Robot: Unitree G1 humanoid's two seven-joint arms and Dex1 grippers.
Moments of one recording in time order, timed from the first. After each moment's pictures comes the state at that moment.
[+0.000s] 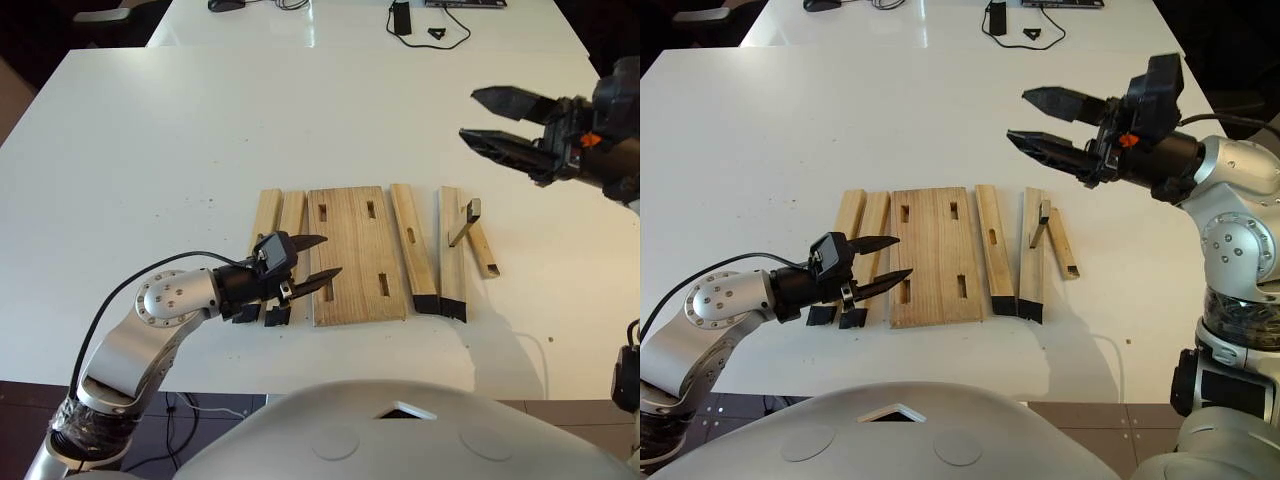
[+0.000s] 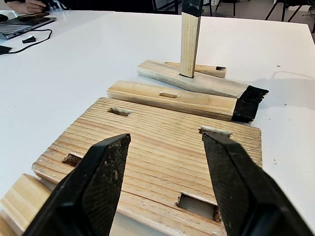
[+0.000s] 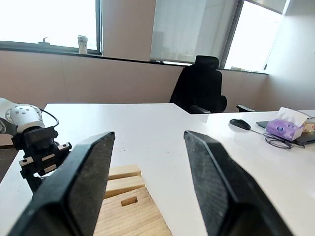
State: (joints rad) left arm 0.25 0.70 -0.13 -0.72 -0.41 0.45 -0.72; right arm -0.30 -0.77 -0.27 -0.40 0.91 0.62 0.99
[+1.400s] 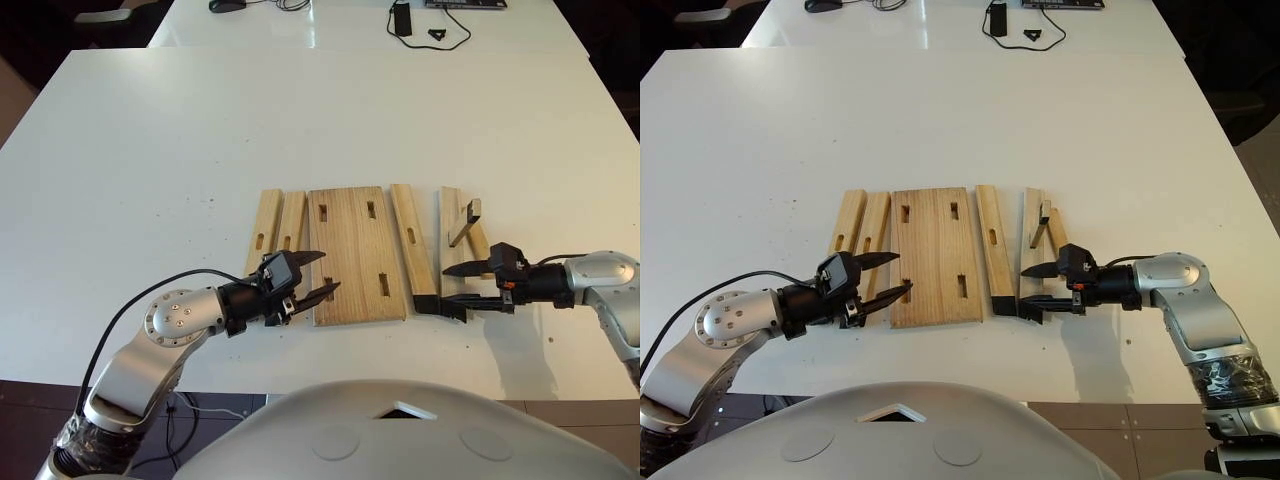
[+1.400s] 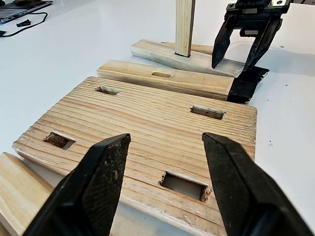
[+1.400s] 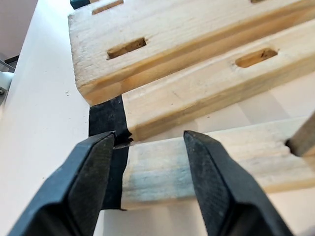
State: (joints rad) left arm 0.32 0.69 -0.18 -0.71 -0.32 0.40 -0.71; right arm 0.12 -0.86 0.08 -0.05 0.34 0.17 1.33
